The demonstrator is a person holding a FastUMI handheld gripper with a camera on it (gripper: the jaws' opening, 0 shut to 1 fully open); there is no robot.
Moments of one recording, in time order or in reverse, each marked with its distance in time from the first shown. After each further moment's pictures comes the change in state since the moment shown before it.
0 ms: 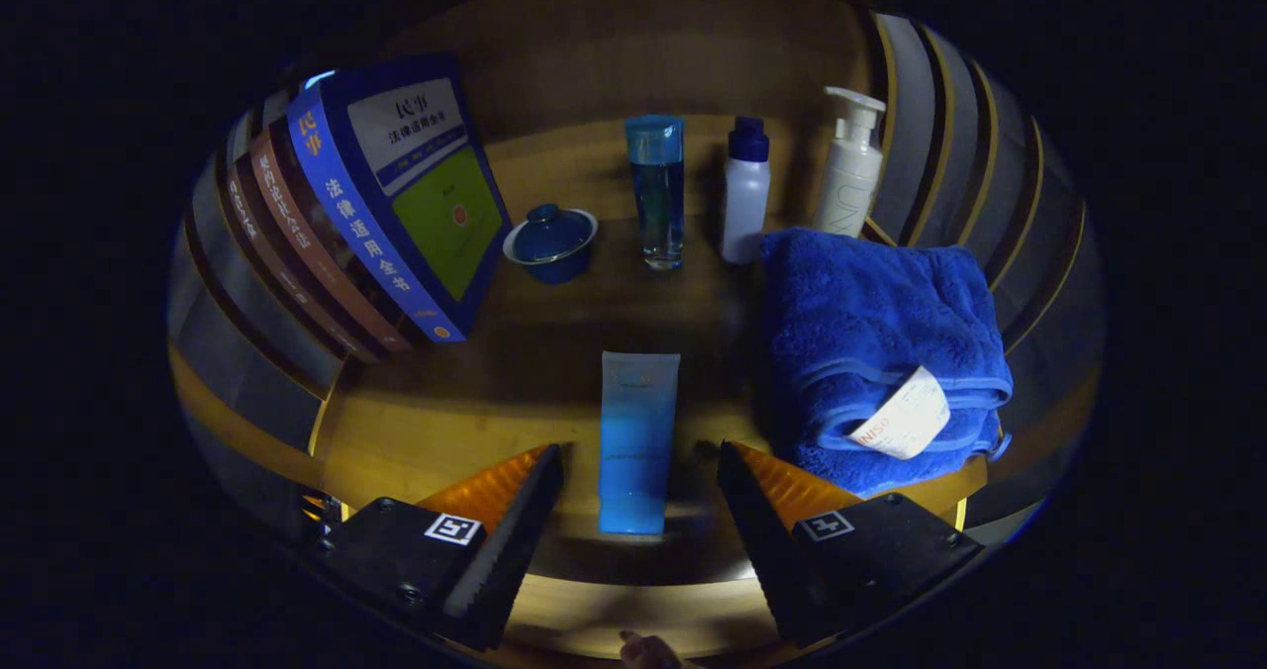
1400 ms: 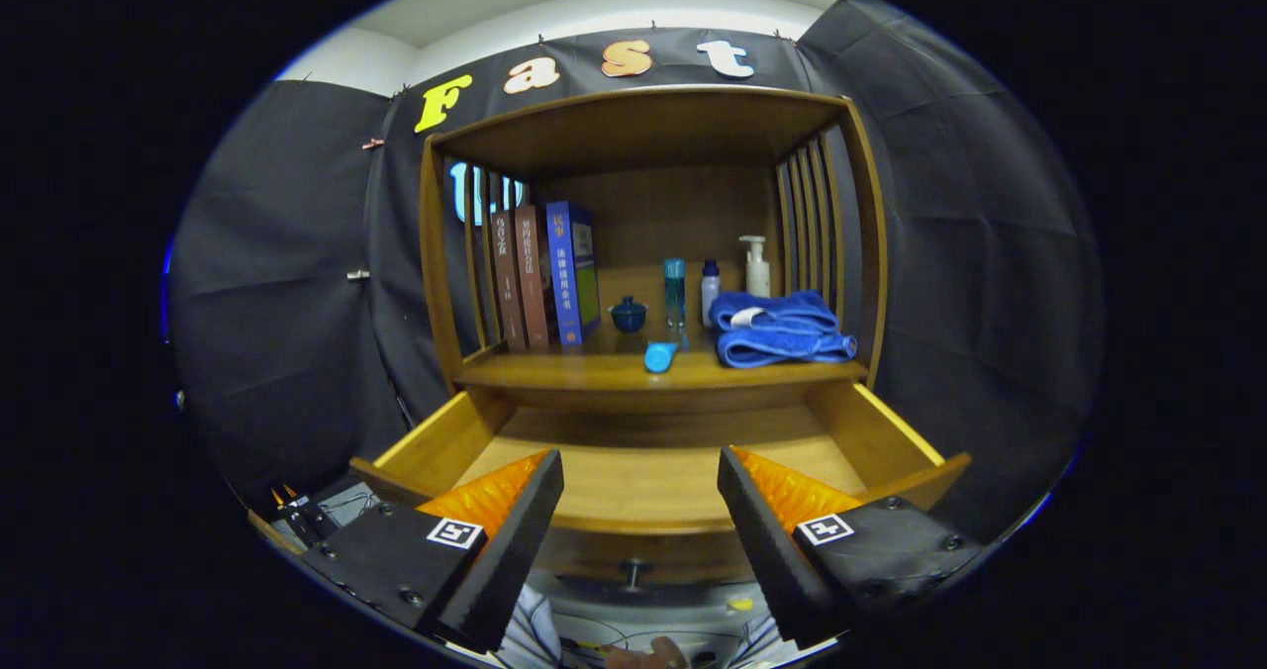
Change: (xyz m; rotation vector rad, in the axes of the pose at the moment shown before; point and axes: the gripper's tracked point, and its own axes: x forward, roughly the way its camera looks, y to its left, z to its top) arm -0.211 0.002 -0.215 -0.076 -0.604 0.090
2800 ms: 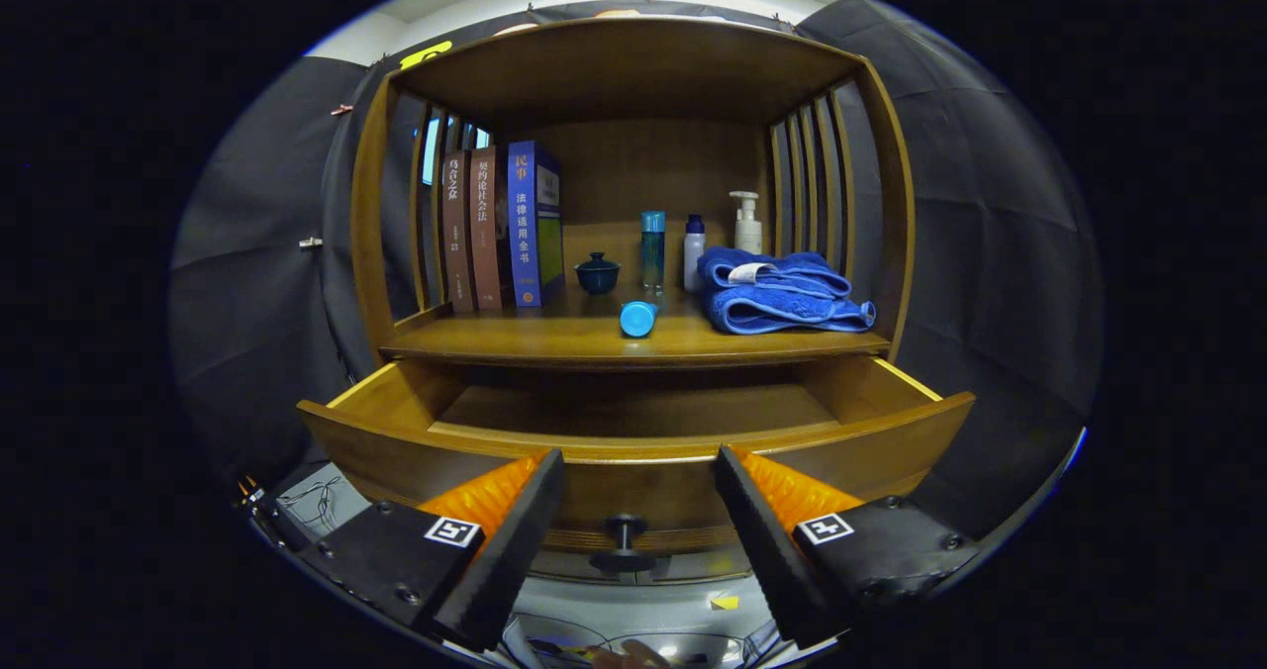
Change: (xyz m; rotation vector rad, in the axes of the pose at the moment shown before) arm 0.092 -0.012 -0.029 -0.037 0.062 -0.114
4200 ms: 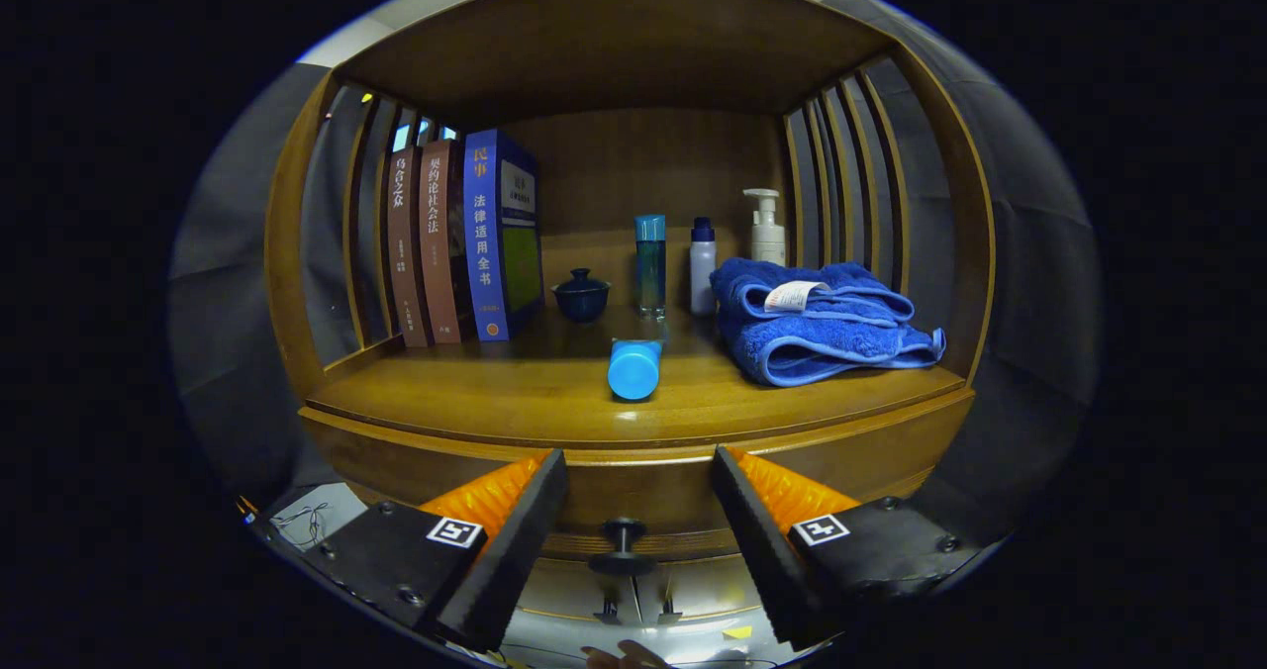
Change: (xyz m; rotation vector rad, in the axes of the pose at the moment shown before) arm 0.096 0.000 0.025 0.024 -0.039 -0.011
